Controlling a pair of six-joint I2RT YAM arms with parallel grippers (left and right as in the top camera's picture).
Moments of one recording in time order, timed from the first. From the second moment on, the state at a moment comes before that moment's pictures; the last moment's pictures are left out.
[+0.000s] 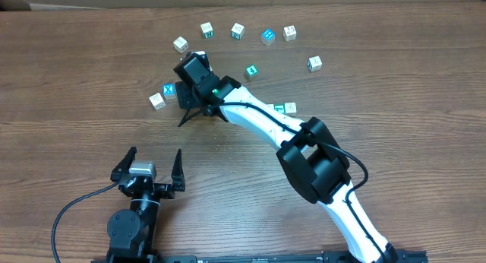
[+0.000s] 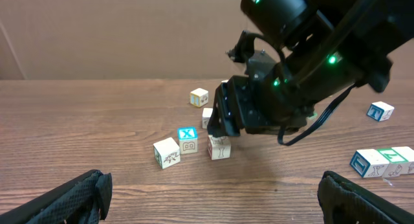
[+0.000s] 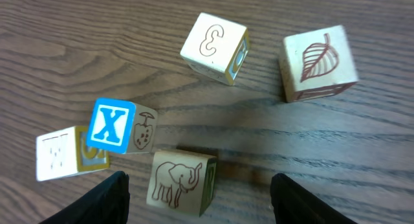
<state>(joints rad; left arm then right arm) -0.10 0.01 0.01 -0.08 -0.02 -0.05 0.78 2.43 1.99 -0.47 0.10 0.51</state>
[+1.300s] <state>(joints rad) -0.10 0.01 0.01 -0.08 -0.02 -0.05 0.76 2.47 1.99 -0.42 0.11 0.32</state>
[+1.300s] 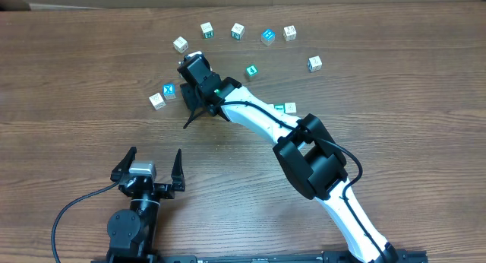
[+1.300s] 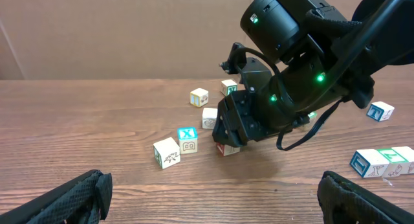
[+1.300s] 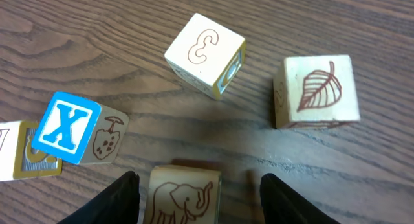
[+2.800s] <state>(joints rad) -0.10 0.01 0.01 -0.08 -0.02 -0.05 0.78 2.50 1.99 -0.41 0.16 0.30</state>
